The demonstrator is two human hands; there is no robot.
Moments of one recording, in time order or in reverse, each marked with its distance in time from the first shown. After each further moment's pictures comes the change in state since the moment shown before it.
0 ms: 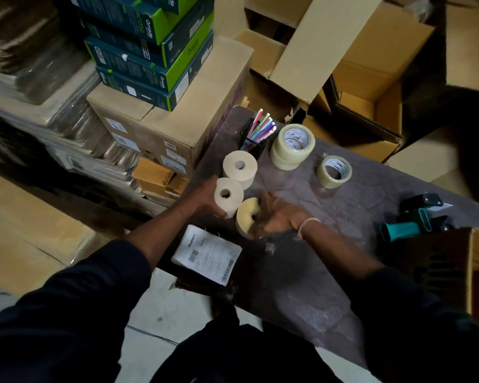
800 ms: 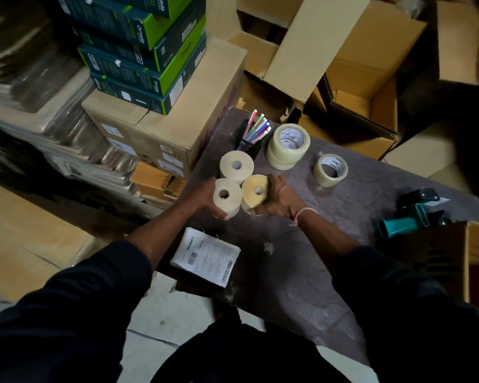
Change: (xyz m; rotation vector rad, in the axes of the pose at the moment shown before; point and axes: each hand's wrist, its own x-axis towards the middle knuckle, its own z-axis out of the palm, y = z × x) left_hand 0.007 0.005 -0.002 0.099 -0.069 -0.039; right_hand 0.037 0.025 0.001 0.301 0.295 0.047
